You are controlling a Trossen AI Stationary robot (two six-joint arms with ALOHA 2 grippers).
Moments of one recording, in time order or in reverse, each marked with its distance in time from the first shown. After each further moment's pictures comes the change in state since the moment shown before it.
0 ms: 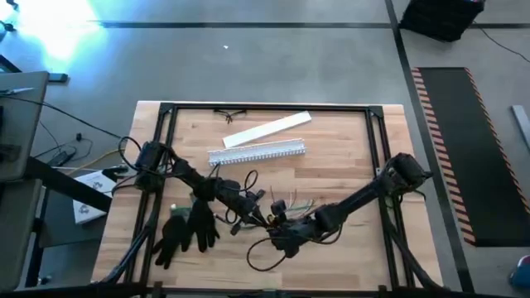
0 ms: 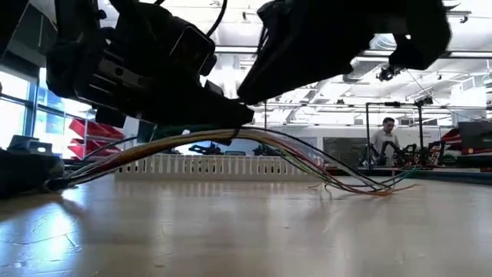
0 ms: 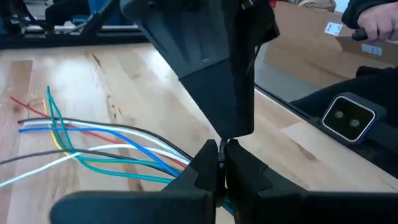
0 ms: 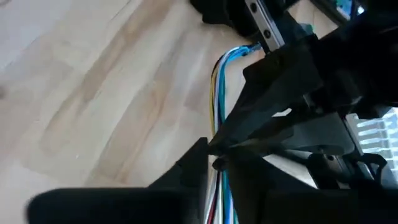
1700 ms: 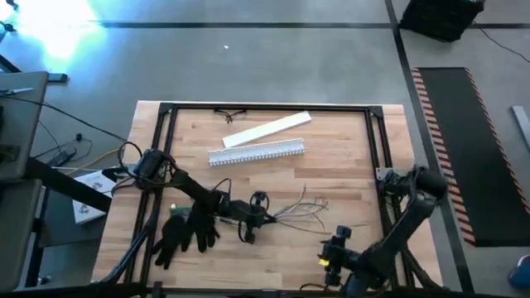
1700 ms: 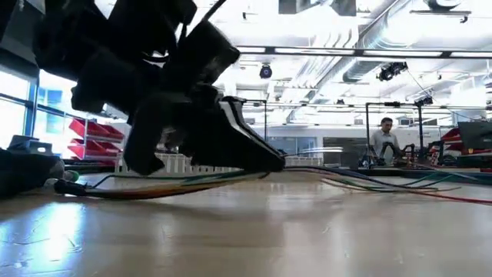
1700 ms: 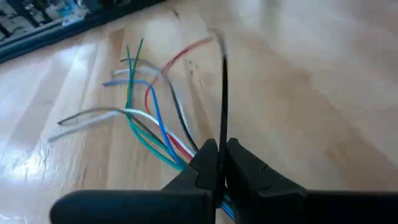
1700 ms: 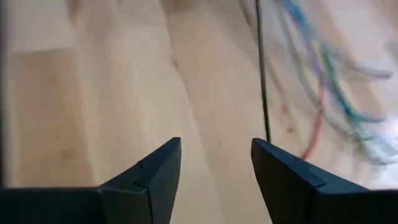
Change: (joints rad) left arm -0.134 0.015 0.130 -0.264 -0.524 0.189; right arm 0.485 0.040 0.000 -0.623 0.301 1.425
